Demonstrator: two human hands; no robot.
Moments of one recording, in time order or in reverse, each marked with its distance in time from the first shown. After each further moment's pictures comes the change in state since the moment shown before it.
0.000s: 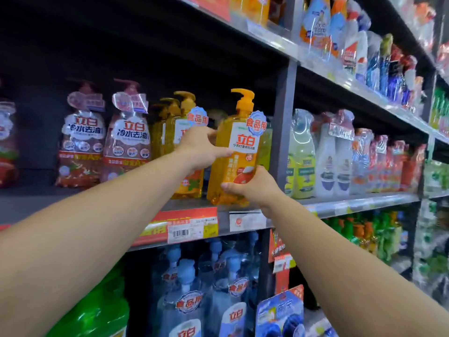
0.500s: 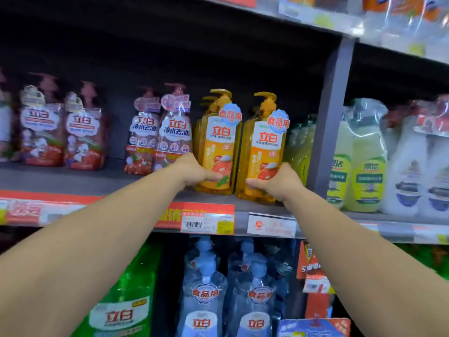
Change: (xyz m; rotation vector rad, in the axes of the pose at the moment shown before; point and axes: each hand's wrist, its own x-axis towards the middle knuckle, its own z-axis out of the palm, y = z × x) left_hand -0.029 -0.044 -0.017 0.288 0.137 -0.568; right_hand 0.046 0.011 0.003 -0.051 -0.166 -0.027
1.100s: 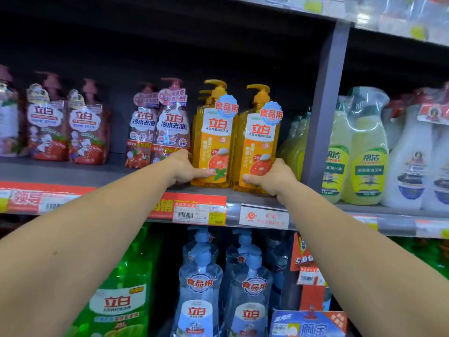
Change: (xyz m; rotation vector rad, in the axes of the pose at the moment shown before) left_hand 0.021 -0.019 0.004 0.097 -0.037 -0.042; right_hand 0.000 0.003 0.000 -0.034 -0.114 0.014
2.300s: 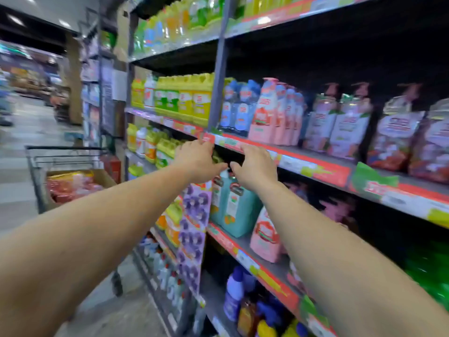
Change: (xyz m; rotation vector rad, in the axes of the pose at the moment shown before) left_hand -0.352 -0.378 -0.429 0.860 0.649 -0.517; right_hand -0.368 -0.410 0.468 -0.066 -0.409 -1.066
